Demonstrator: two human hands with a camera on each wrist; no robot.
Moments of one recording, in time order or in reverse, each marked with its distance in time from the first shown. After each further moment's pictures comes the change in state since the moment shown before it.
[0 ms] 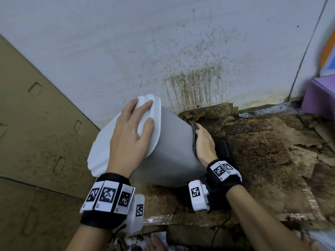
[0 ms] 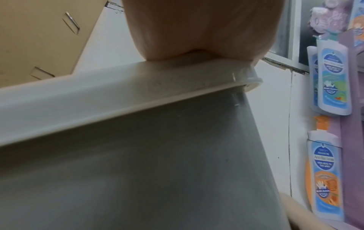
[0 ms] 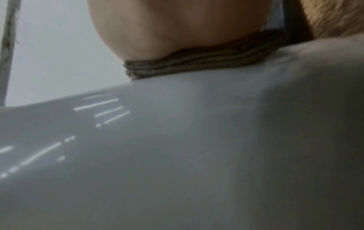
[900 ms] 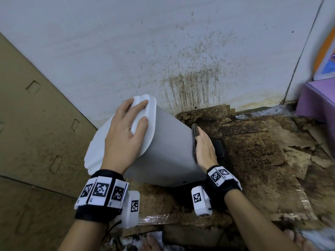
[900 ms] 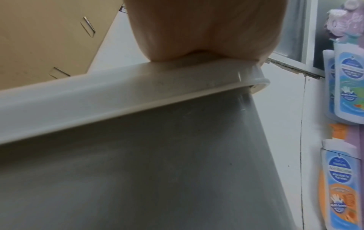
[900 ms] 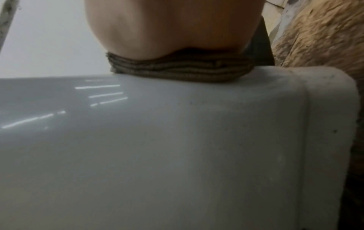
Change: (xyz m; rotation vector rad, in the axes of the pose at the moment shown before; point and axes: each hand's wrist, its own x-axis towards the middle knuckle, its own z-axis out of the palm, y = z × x) left_hand 0.001 -0.009 -0.005 -0.055 0.013 -0.016; right_hand -0.004 0.023 -0.006 -0.147 -0.017 -0.042
